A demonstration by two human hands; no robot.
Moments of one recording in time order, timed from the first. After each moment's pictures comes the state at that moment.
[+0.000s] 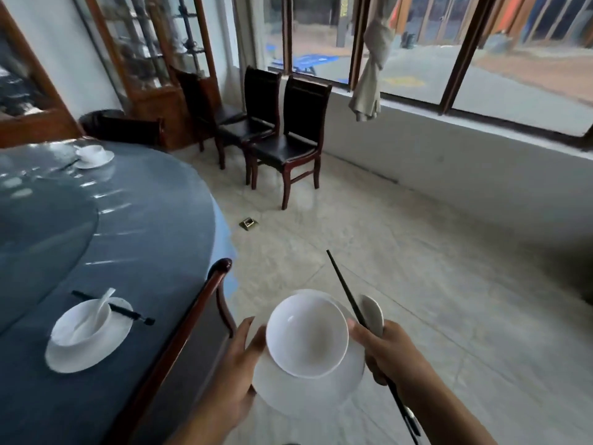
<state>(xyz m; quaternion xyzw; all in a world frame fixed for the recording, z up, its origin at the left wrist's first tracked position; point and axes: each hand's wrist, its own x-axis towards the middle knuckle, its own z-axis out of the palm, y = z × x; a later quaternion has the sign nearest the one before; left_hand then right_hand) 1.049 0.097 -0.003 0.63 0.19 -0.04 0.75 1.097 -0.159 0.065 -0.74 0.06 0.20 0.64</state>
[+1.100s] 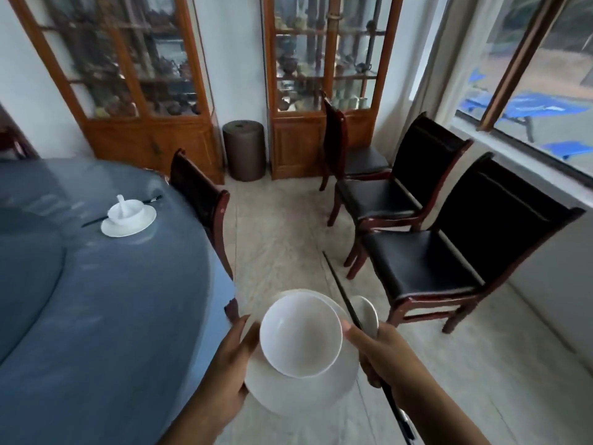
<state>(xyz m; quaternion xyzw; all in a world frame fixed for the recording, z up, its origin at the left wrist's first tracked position) 1.877 0.369 0.023 0.51 0.34 0.20 0.77 2.061 0.194 0.081 -0.71 -0.21 0.40 0.53</state>
